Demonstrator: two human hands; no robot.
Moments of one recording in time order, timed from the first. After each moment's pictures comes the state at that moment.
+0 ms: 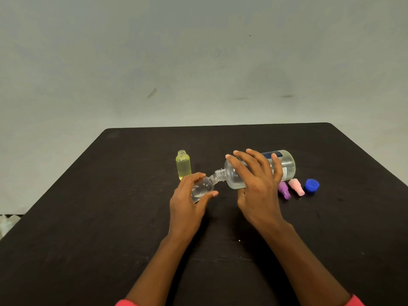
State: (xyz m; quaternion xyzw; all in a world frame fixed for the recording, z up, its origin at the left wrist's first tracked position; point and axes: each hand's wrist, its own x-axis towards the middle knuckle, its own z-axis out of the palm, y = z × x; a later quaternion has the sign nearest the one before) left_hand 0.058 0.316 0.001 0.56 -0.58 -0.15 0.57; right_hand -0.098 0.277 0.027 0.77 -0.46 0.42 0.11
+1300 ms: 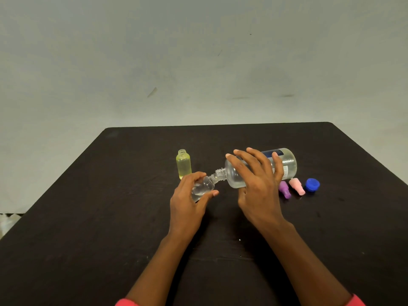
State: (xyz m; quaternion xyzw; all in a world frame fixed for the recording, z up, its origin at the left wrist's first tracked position) left_hand 0.058 0.315 -0.001 0.56 -0.58 -0.15 0.57; right_hand -0.097 0.278 0.029 0.77 -0.46 0.42 0.12
